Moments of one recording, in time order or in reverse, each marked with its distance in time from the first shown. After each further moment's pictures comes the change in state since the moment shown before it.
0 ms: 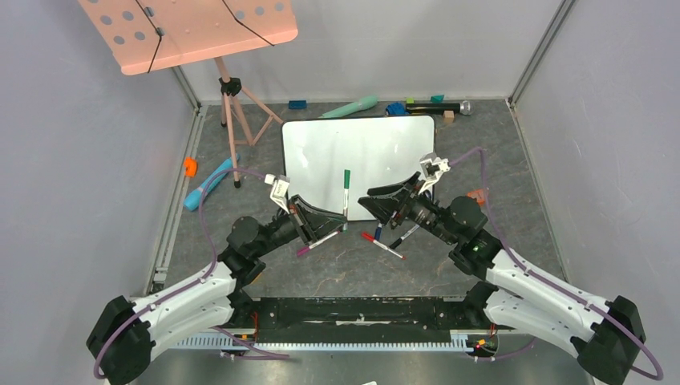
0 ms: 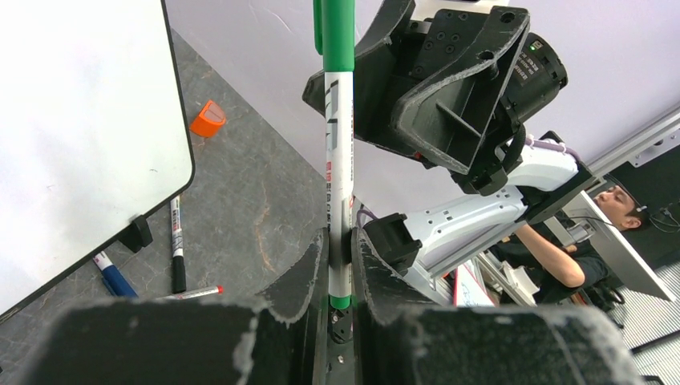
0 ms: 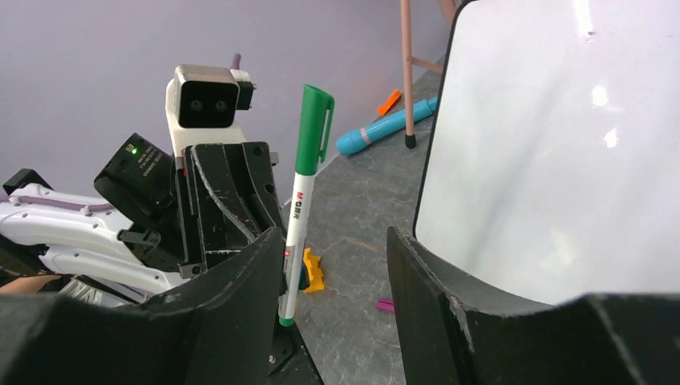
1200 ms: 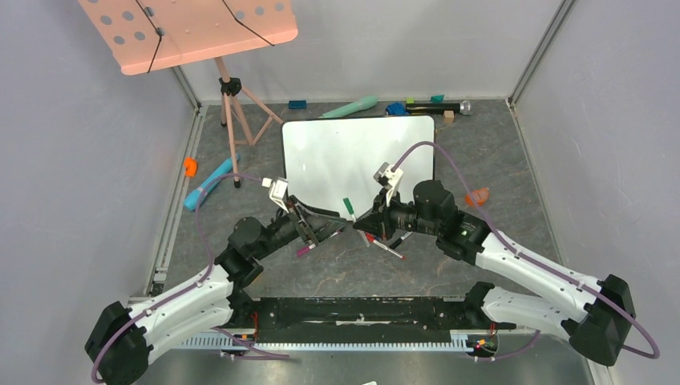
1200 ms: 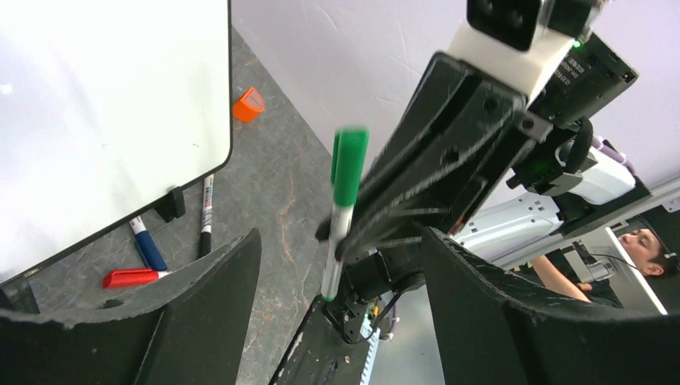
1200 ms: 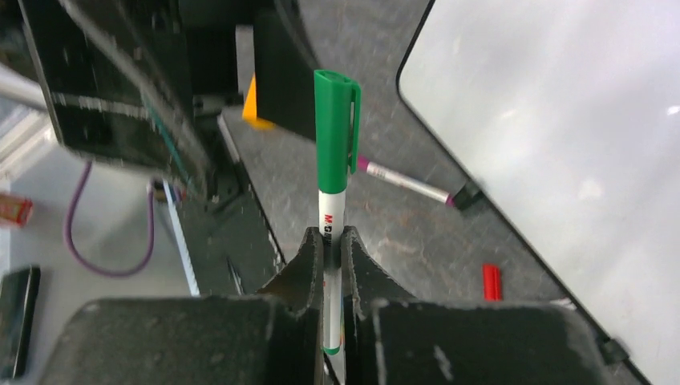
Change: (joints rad) left arm -0.005 -0.058 -0.022 -0.112 -0.098 -0.030; right arm 0.052 0.152 0.202 -0.454 -0.154 -0.287
